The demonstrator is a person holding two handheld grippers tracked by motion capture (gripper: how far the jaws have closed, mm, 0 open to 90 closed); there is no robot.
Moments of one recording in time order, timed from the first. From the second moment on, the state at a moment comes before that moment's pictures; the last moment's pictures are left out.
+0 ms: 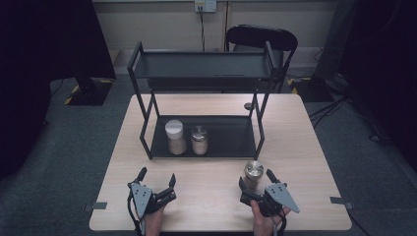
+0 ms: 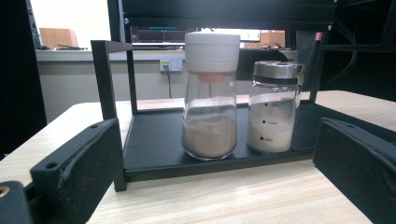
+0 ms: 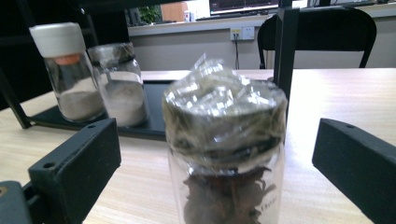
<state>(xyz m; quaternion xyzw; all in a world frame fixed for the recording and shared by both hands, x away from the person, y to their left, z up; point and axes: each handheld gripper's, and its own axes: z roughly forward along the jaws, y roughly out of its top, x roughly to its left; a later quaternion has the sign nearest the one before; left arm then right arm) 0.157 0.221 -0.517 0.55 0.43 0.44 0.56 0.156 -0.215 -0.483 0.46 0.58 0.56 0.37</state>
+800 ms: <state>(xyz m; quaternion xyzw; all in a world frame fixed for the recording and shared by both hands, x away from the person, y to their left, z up) 0.157 0.221 -0.517 0.55 0.44 0.44 0.56 0.151 -0.224 -0.450 0.45 0.59 0.58 0.34</state>
